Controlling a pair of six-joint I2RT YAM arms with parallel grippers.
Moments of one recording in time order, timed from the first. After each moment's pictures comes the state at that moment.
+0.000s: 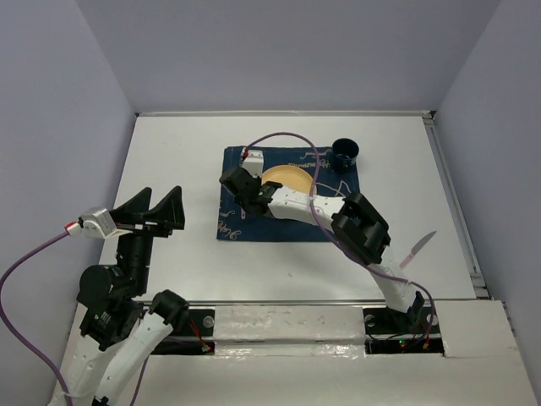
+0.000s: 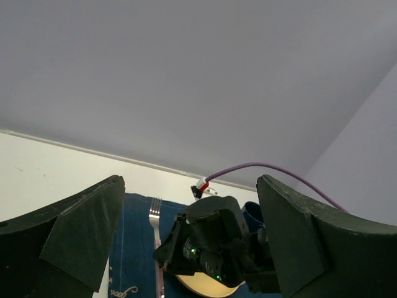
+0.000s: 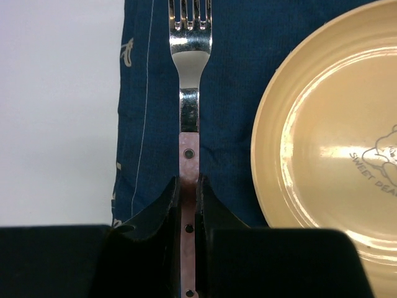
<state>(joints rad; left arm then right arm) -0.54 0.18 0.67 -0.09 -0.41 -0.33 0.98 2.23 1.79 -0.31 0.62 0.75</state>
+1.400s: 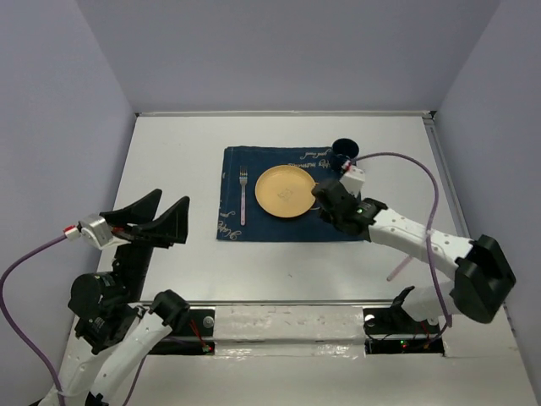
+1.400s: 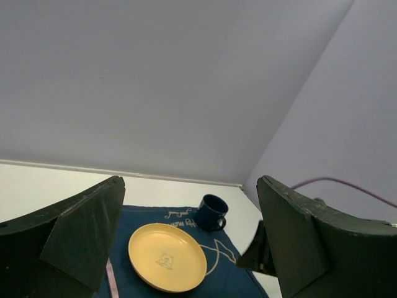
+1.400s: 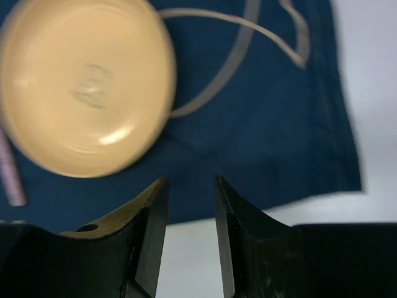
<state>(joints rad) -0.62 0.14 0.67 -0.06 -0.30 -0.33 0.81 1.42 1.00 -0.43 0.59 0.89</state>
